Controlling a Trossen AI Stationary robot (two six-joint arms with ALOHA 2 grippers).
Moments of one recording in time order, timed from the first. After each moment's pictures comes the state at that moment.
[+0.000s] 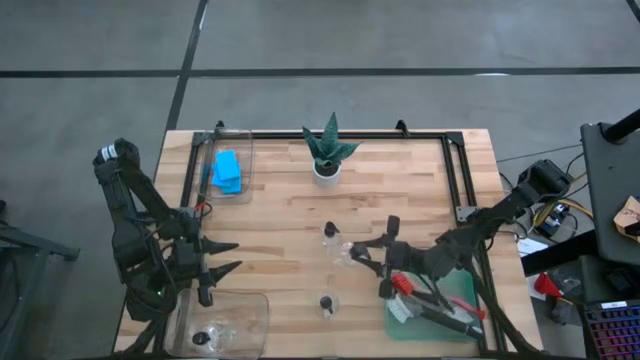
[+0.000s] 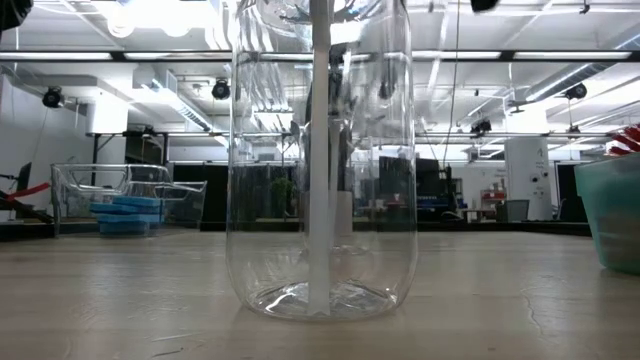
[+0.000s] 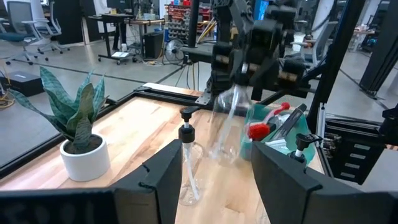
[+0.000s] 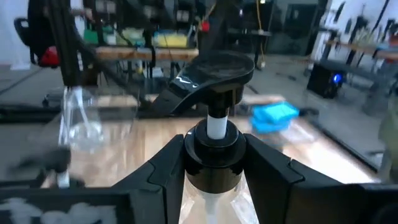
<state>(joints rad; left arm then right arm) -1.13 1.05 0.93 -0.57 -1.37 -0.84 0.59 1.38 0.76 0.49 0.77 0.08</state>
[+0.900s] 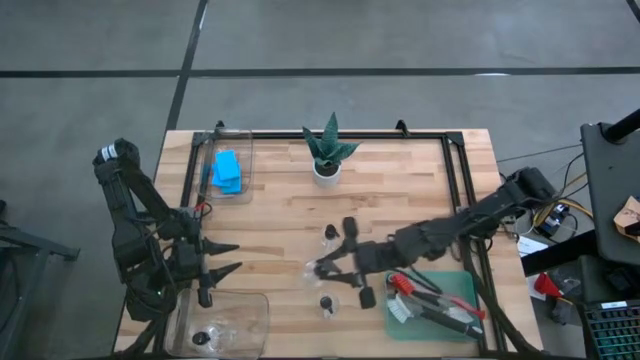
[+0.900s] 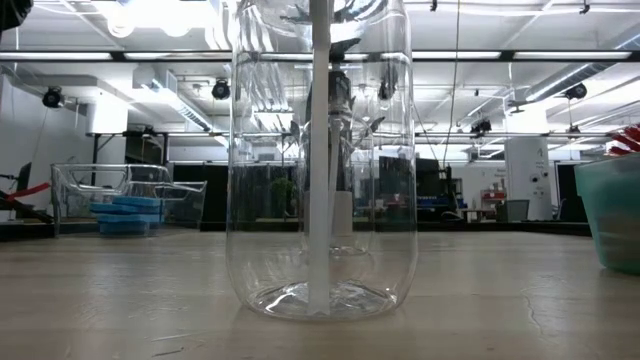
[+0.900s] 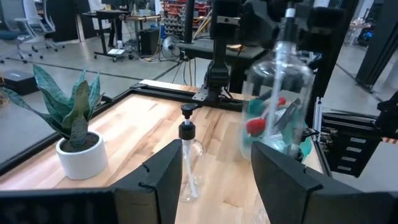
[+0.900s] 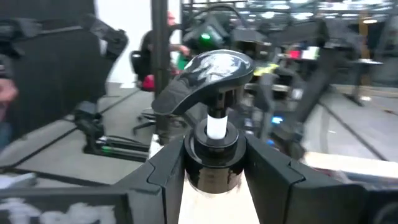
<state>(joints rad) -1.13 1.05 0.93 -0.57 -1.34 -0.83 0.44 1.55 1.16 0.40 0.23 0.01</state>
